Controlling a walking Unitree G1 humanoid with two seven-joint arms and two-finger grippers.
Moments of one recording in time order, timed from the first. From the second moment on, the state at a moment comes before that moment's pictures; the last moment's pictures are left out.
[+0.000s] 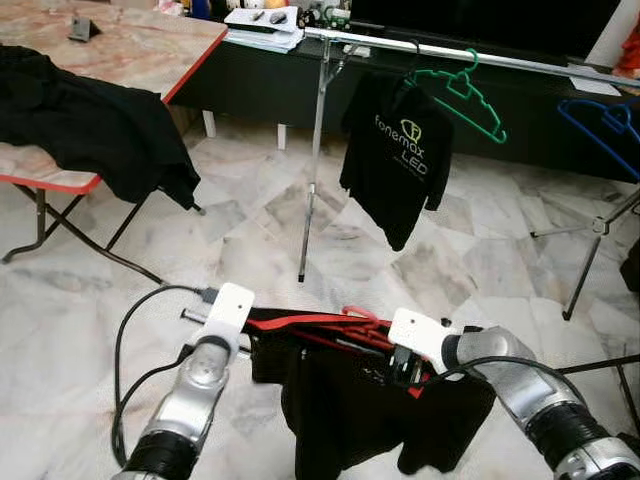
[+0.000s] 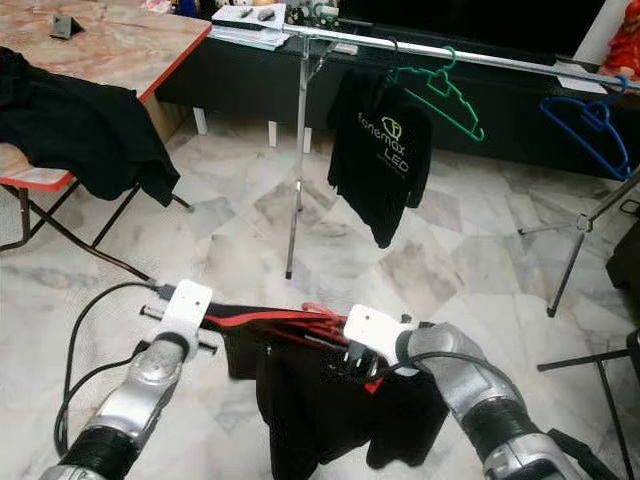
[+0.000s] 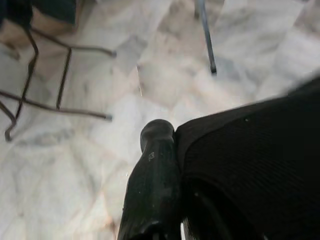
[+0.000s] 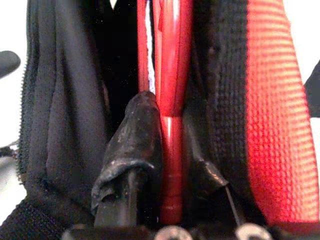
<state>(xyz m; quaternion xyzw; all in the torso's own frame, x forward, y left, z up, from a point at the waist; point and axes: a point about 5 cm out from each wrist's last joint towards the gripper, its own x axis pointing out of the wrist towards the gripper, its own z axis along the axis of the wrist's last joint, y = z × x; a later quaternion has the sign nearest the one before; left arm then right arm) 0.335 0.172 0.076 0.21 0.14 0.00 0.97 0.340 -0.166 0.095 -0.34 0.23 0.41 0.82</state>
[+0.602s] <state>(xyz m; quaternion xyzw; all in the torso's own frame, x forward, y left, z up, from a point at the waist) 0.332 0.177 0.064 0.17 0.17 -0.01 0.97 0.325 -0.176 0.098 -0.34 0.23 0.50 0.76</state>
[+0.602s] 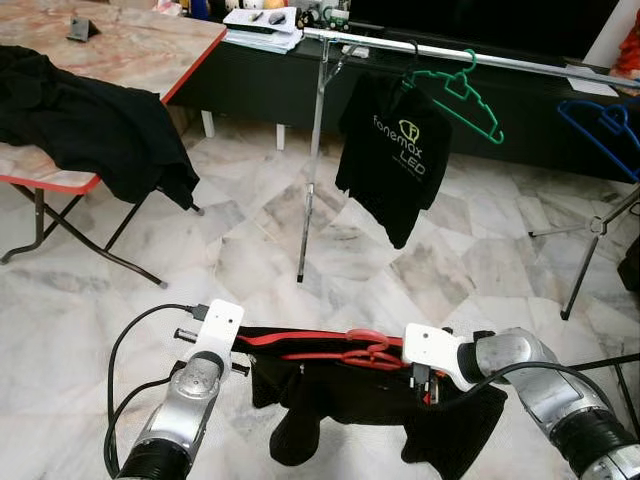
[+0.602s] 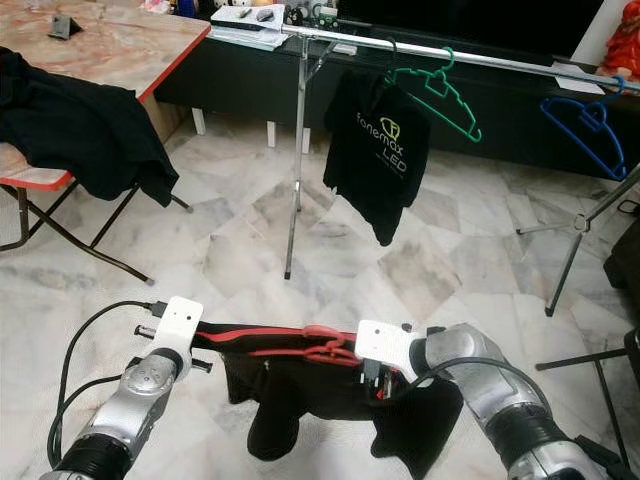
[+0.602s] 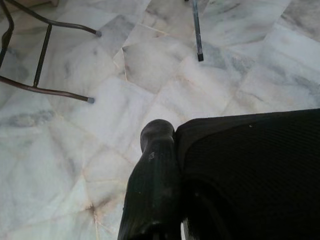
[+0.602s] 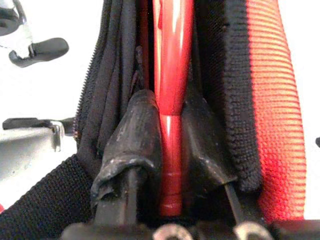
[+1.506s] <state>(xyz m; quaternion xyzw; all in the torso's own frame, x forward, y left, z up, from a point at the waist) 0.319 0.180 0.036 0.12 0.25 -0.05 0.96 0.326 -0.190 0.125 -0.29 0.19 0.55 0.76</state>
